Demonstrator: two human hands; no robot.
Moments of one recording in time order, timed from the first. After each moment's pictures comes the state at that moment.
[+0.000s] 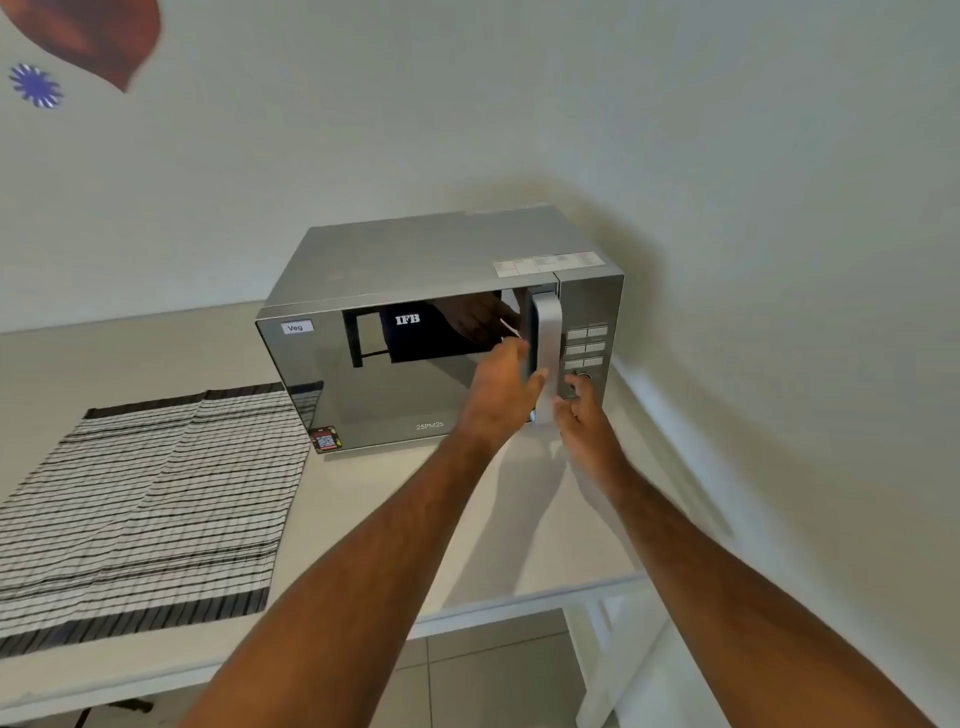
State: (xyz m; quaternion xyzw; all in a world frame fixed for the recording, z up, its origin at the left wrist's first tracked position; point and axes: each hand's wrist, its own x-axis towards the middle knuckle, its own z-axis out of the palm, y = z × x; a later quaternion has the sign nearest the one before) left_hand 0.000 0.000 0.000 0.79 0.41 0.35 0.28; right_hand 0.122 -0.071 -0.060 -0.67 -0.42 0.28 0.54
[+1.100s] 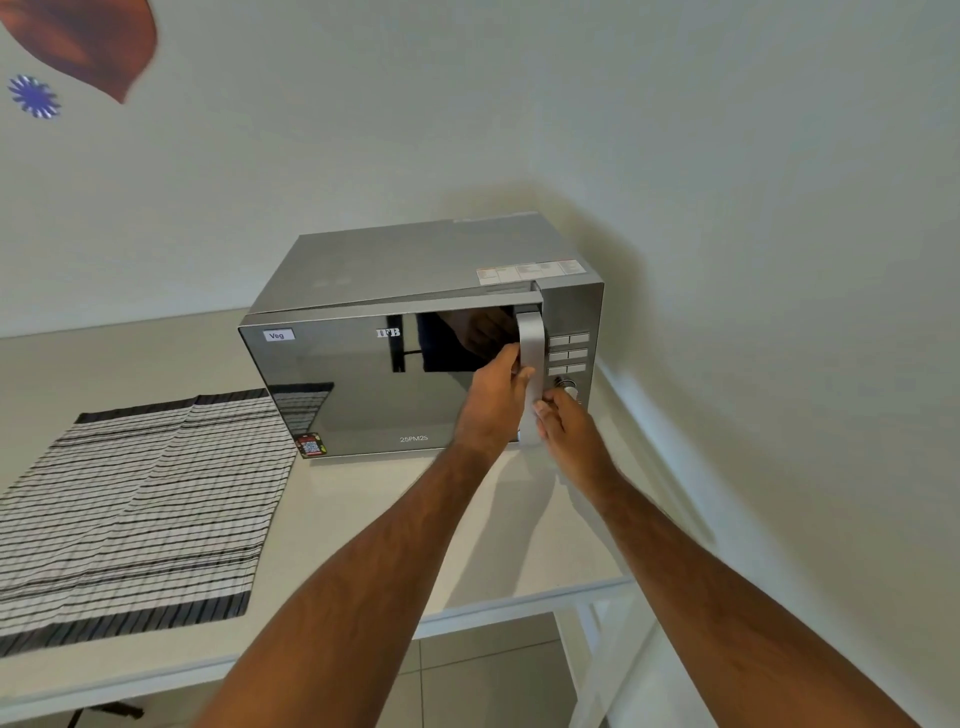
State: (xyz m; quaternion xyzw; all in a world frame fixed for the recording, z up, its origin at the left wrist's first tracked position) left_hand 0.013 -0.017 -0.001 0.79 0.40 0.38 0.27; right_hand 0.137 -0.068 -0.069 -0.70 -0.51 0.20 0.47
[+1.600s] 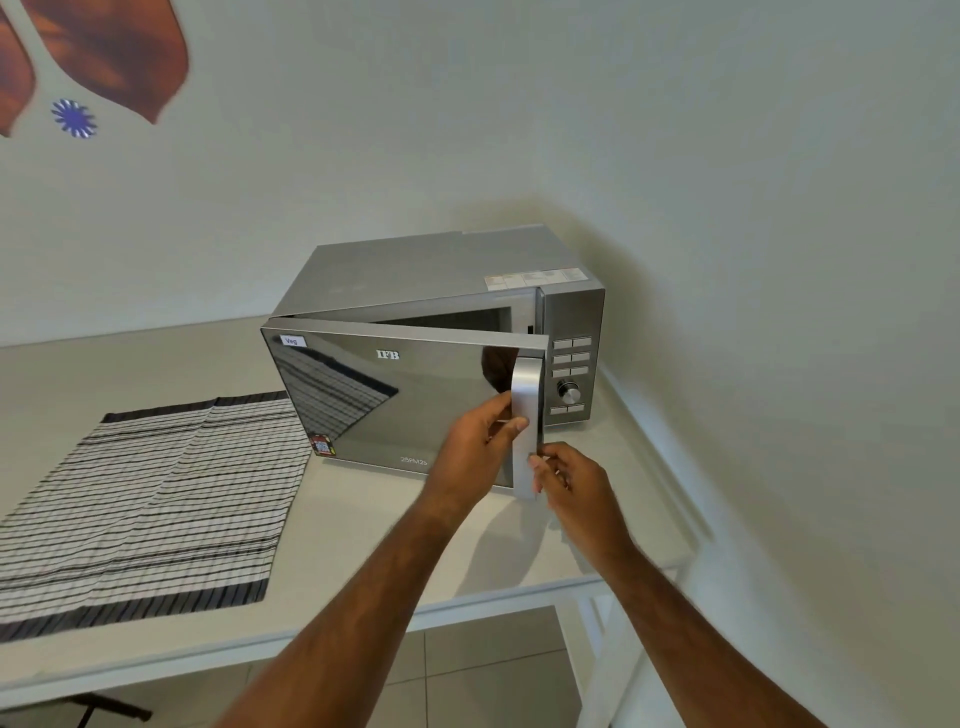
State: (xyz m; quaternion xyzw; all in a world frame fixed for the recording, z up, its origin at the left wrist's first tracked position) left_hand -0.053 -0.089 0.001 0.77 0.39 0.35 0.36; right_hand 0.094 -0.156 -0.077 -0.66 -0.52 0.20 0.51
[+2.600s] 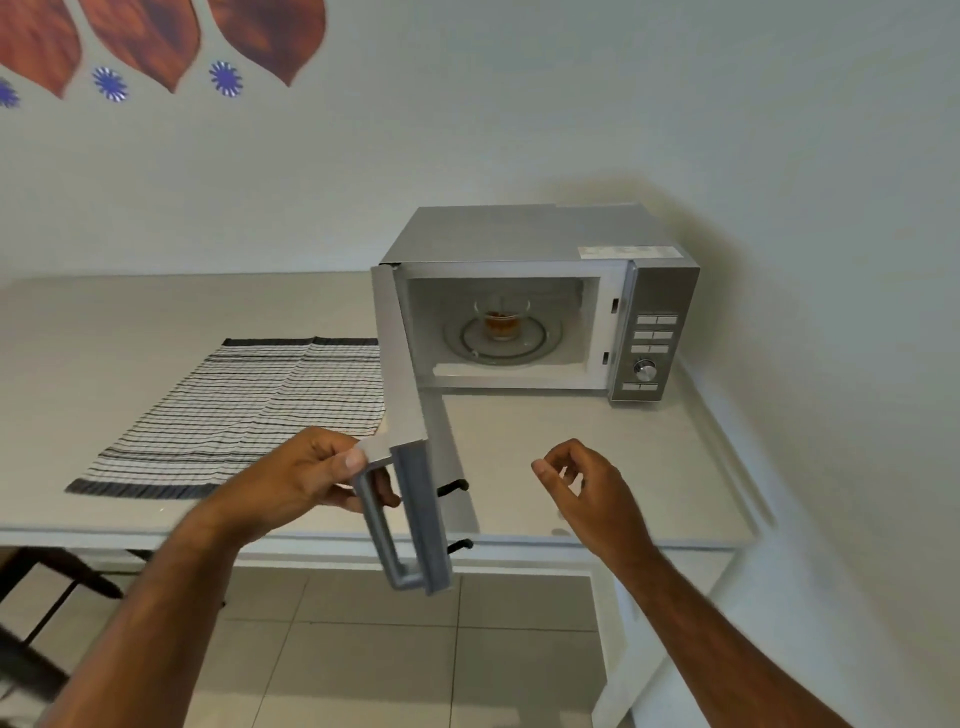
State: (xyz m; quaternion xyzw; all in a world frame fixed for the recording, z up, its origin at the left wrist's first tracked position) left_hand -0.323 -0.180 0.059 0.73 0.36 0.27 0.51; right_hand 0.027 -0.193 -0.083 -0.61 -0.63 0.16 0.46
